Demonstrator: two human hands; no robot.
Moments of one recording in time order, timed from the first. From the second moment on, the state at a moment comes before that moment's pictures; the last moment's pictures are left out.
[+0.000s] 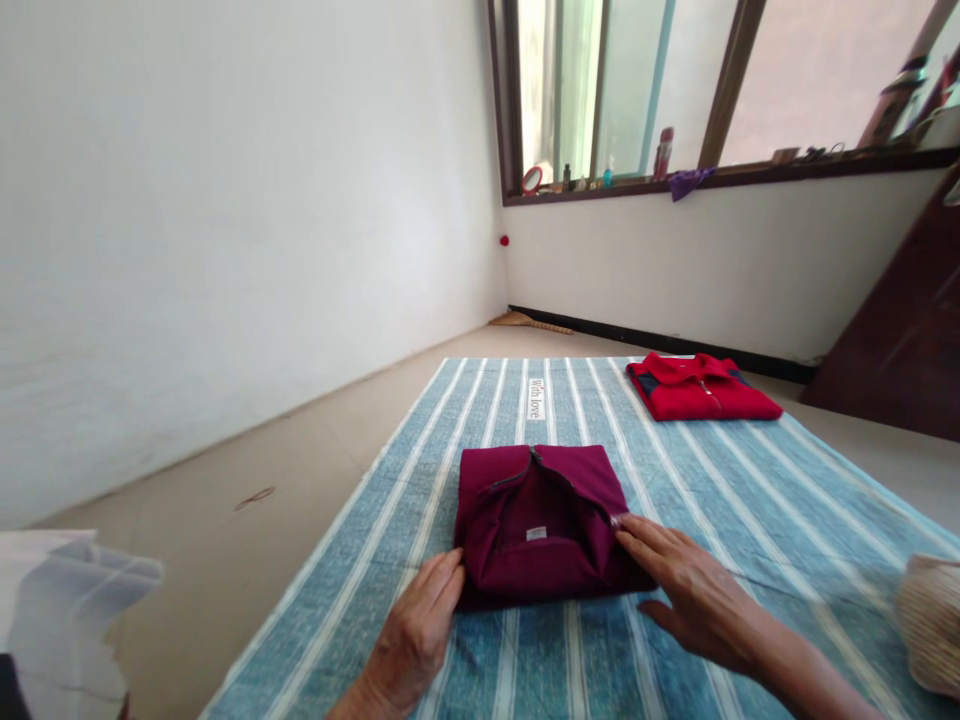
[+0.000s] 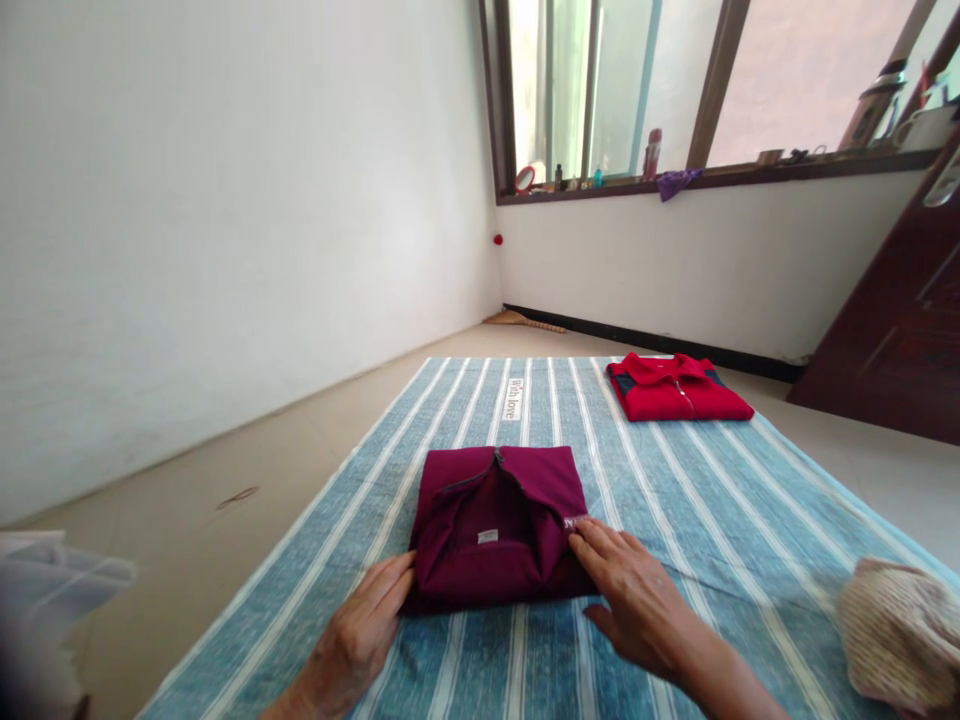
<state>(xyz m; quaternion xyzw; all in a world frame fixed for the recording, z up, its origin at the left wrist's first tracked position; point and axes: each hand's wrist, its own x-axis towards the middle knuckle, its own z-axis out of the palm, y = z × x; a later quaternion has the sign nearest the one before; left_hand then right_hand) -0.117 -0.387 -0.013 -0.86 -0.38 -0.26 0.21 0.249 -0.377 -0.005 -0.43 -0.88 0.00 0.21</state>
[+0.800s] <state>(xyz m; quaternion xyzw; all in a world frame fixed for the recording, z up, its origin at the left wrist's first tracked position) -0.123 -0.392 -0.020 -0.87 -0.40 -0.24 0.16 0.144 -0.375 -0.014 -0.37 -0.90 0.05 0.23</state>
